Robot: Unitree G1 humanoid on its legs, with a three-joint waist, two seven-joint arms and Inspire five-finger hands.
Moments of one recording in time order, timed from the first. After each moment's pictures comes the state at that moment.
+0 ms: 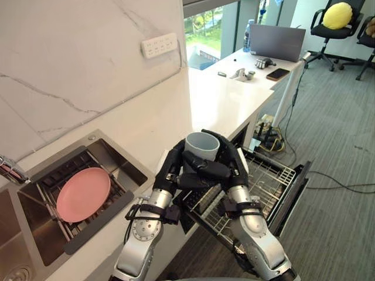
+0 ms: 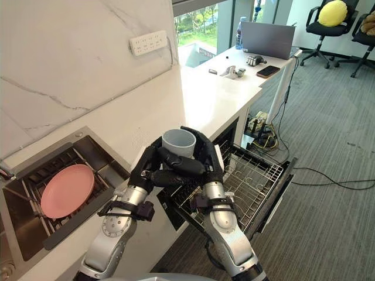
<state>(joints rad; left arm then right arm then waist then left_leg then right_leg) 0.13 0.13 -0.34 -0.32 -0.15 -0.01 -0.02 0.05 -0.09 0.25 -0.17 0.31 -0.05 -0.43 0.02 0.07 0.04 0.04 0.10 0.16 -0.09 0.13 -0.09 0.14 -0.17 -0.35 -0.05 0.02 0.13</state>
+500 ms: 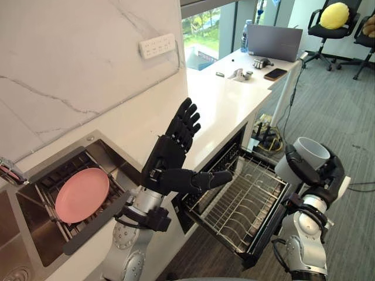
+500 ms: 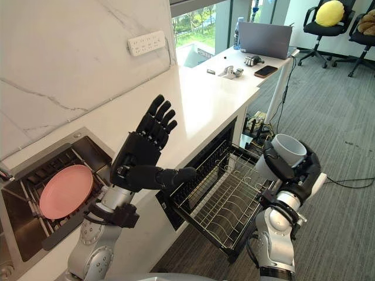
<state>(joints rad) 0.23 0.12 -0.21 -0.50 -0.56 0.00 -0.29 0.10 -0.09 -0.26 -0.10 0.28 -0.11 -0.57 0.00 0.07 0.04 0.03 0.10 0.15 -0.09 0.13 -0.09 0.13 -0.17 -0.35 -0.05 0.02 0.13</state>
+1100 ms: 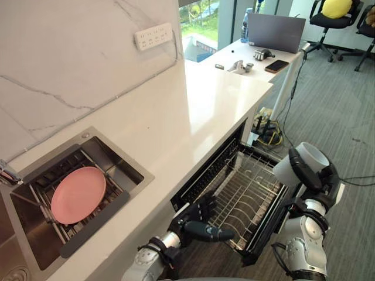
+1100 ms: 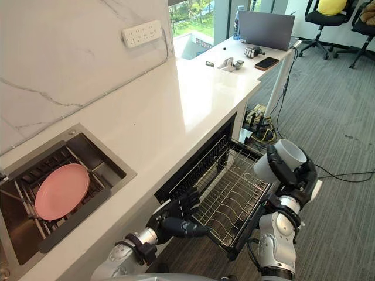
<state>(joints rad) 0.26 0.15 -0.35 0.19 -0.27 0.07 -0.35 0.09 -0.13 -0.20 0.09 0.45 -0.12 -0.35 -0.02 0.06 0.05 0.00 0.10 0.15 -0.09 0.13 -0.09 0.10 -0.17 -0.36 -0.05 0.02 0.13</state>
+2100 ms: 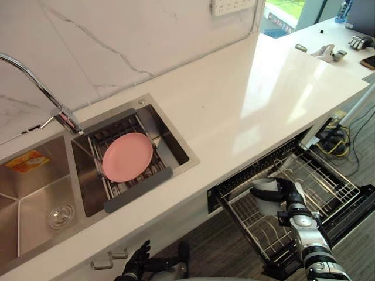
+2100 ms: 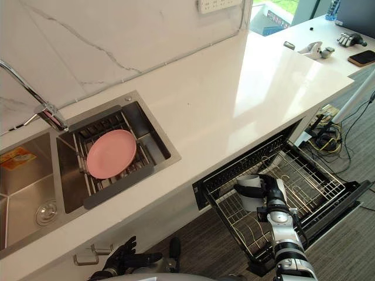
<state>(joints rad) 0.29 0.14 -0.03 0.68 -0.05 0.05 -0.11 -0.18 -0.35 -0.16 0.81 -0.11 0.00 -0.08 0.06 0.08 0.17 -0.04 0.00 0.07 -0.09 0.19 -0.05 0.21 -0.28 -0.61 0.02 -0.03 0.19</state>
